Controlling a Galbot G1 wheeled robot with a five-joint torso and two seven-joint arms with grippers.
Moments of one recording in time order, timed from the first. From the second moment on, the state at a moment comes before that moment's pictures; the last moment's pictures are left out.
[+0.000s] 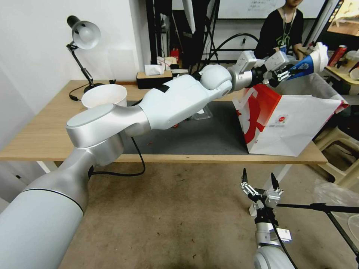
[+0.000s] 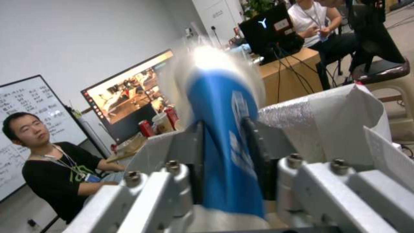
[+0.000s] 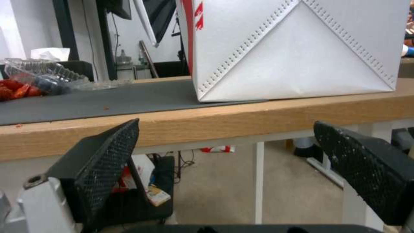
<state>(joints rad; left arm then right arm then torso) -0.32 -1.57 0.82 -0.96 -0.92 -0.10 0.39 -1.57 1.39 0.50 1.77 0.19 0.51 0.19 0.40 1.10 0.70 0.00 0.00</state>
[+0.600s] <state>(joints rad) -0.27 -1.38 0.72 -1.10 -0.99 -0.08 0.30 -1.56 1.39 0.50 1.77 0.18 0.51 0.19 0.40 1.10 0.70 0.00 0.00</state>
